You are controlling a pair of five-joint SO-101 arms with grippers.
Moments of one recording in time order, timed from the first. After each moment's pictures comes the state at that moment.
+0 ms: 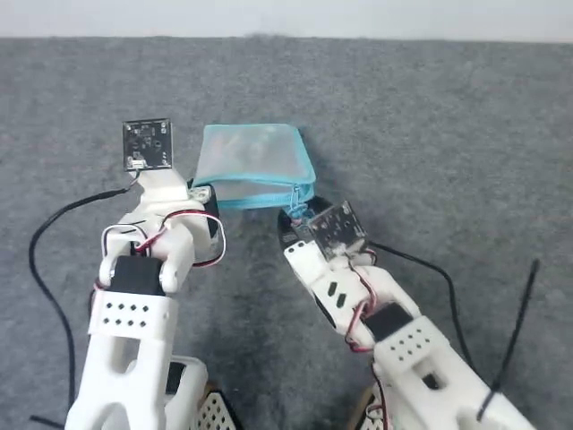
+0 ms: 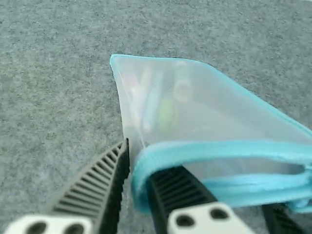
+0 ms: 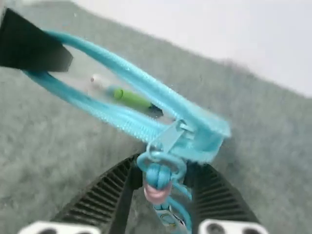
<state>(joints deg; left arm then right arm) -1.4 -51.0 55.7 49.9 14.1 -36.6 -50.8 80.7 -0.6 4.4</state>
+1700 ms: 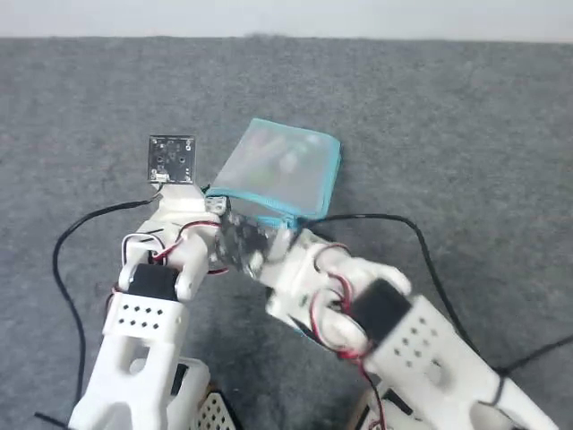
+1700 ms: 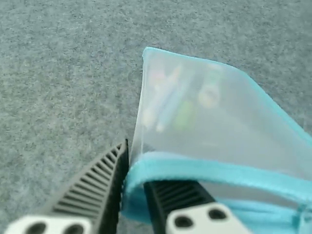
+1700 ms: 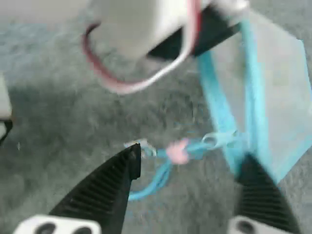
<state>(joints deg) 2.0 -51.1 65.4 38.5 11.7 -51.4 -47.5 39.6 69.5 22.1</state>
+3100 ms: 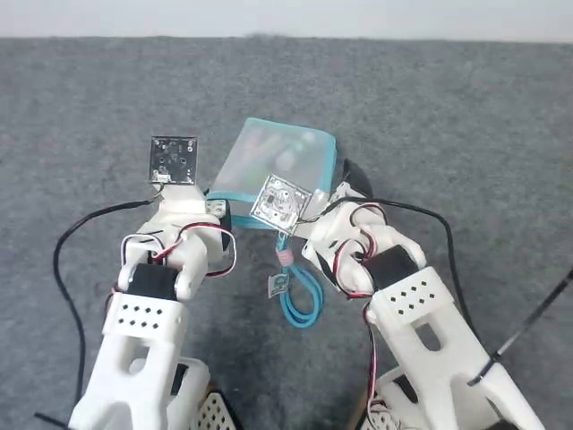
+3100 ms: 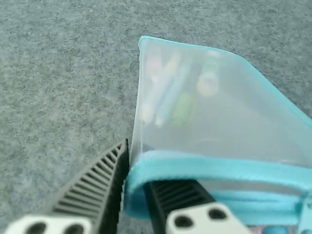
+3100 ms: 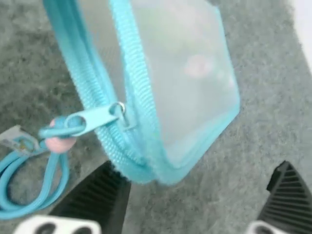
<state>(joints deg) 1.8 -51.0 65.4 40.4 10.9 -31.2 -39.6 51.0 43.1 39.1</state>
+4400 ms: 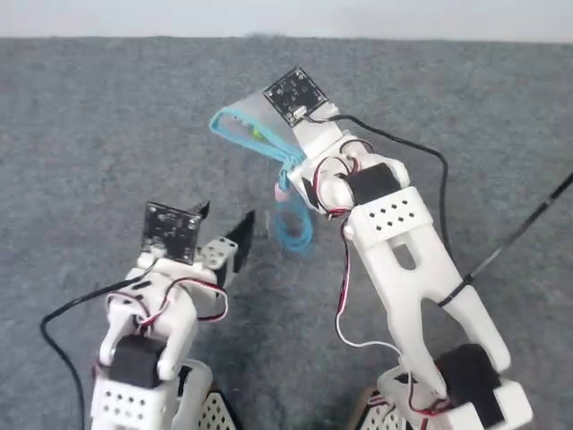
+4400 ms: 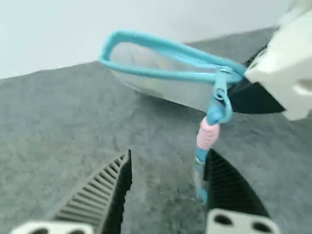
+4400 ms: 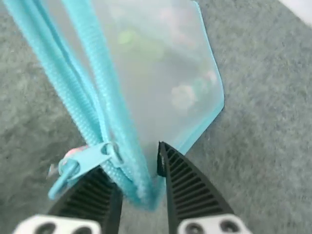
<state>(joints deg) 6.4 -88.8 74.8 53.8 1.1 -27.3 -12.9 16.3 54.9 15.9</state>
